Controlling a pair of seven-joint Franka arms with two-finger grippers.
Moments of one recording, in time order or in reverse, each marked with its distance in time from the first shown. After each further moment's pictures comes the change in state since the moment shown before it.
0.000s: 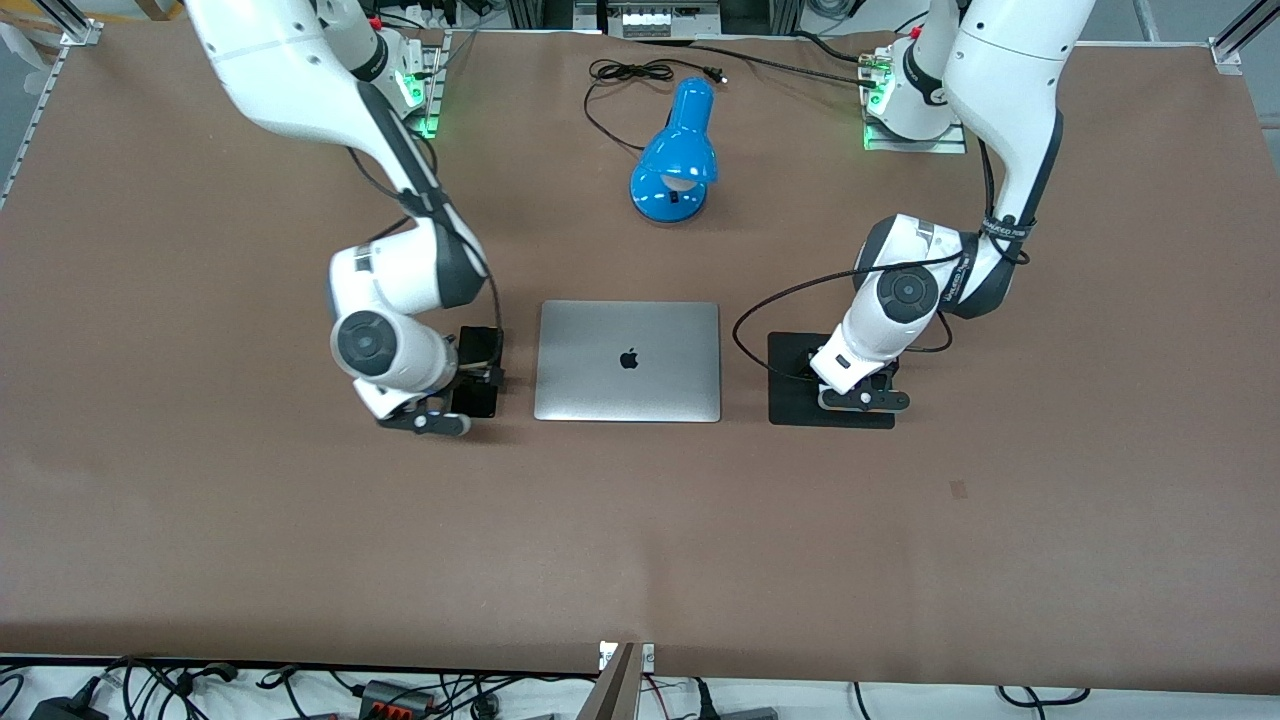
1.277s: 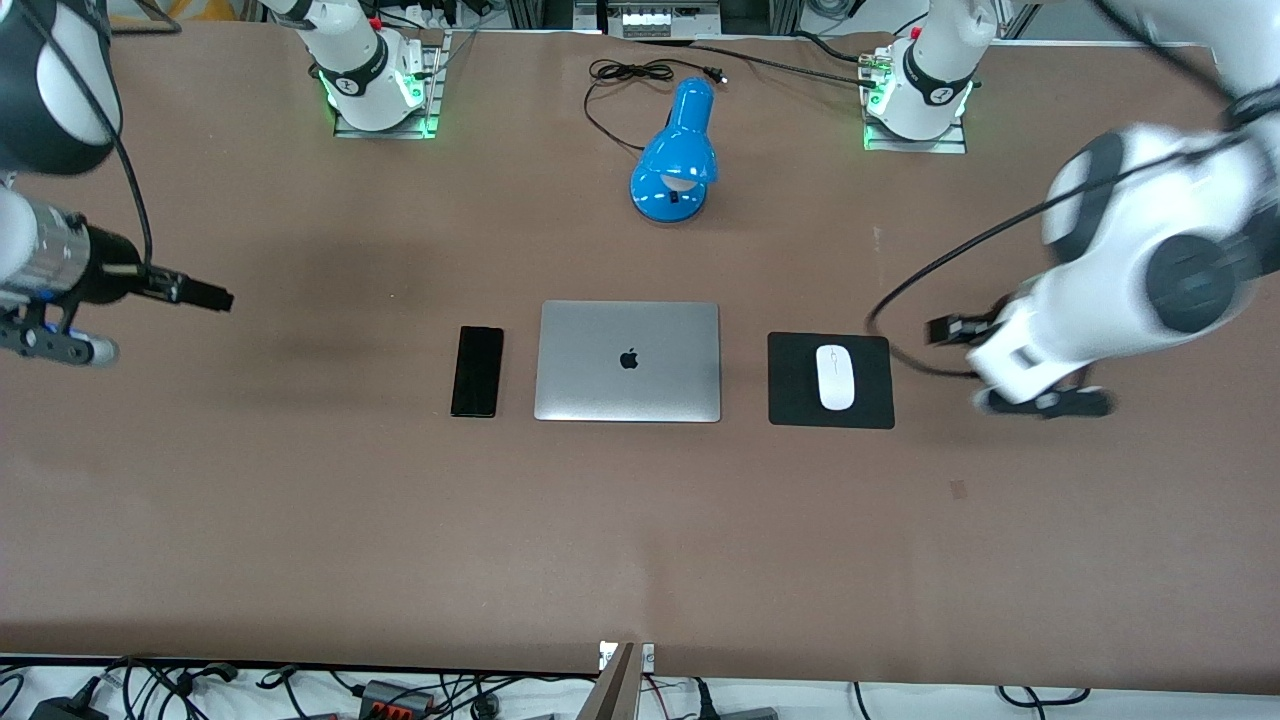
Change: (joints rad) left arm 0.178 -0.167 0.023 0.686 0.000 -1.092 0.168; right arm -0.329 -0.452 -0.024 0.036 -0.100 -0.490 -0.175
